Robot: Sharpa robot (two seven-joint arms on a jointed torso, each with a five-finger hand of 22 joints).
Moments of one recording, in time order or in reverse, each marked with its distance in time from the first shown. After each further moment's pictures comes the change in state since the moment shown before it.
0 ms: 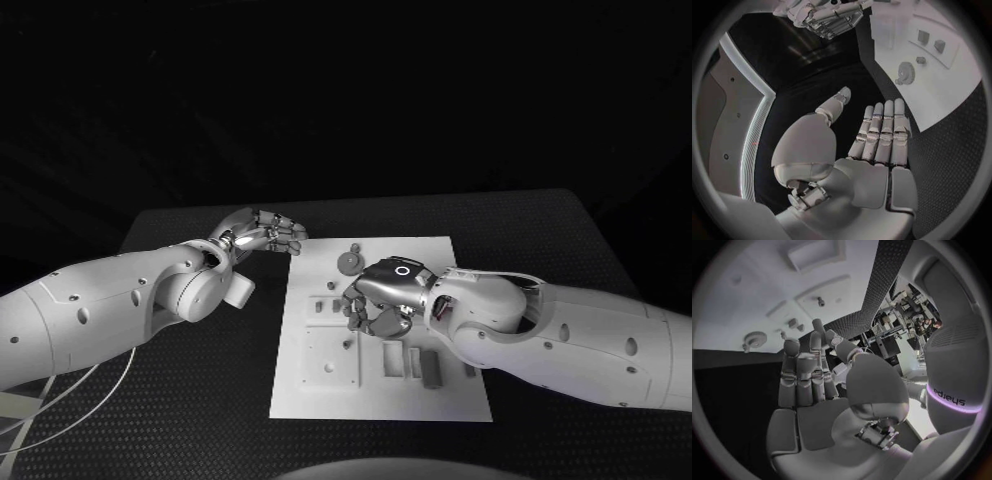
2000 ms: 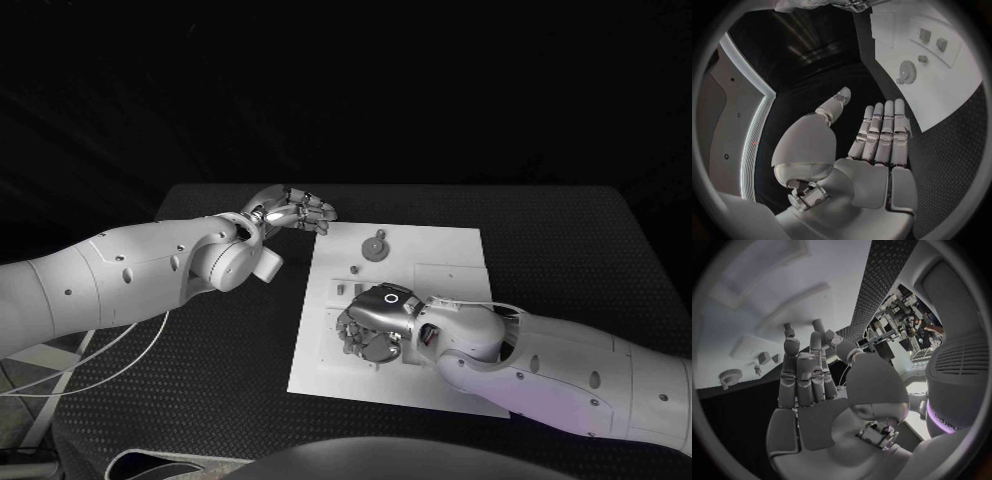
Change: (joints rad) left arm 0.003 0.010 0.000 -0.012 0.004 0.001 0.002; left_hand -0.004 0.004 0.000 0.000 0.000 0.000 0.000 0.000 0.000 0.000 0.000 0.000 -0.006 0.000 0.000 0.000 -0.004 -0.009 -0.004 0.004 0.000 -0.003; right arm -0.115 0.150 -0.022 -0.120 -0.061 0.010 0.017; right_hand 0.006 0.000 0.003 0.003 0.000 0.000 0.000 0.000 0.000 0.000 0.000 0.001 0.001 -0.001 0.000 0.000 0.001 0.000 -0.004 0.001 0.000 0.000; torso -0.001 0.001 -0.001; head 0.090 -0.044
